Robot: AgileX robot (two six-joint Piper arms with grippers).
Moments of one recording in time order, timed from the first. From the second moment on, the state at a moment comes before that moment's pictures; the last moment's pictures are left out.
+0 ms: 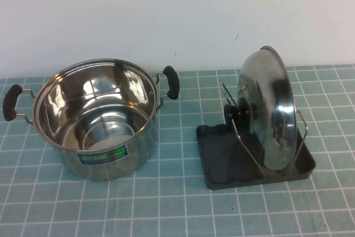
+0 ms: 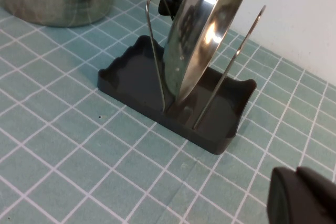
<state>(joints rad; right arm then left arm) 0.32 0.11 -0.39 0.15 0.78 -0.45 -0.07 -0.01 -0.41 -0.18 0.67 -0.17</state>
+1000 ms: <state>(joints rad) 0.32 0.11 -0.39 0.15 0.79 -0.45 -0.05 -0.02 -0.04 0.03 0.43 -0.20</state>
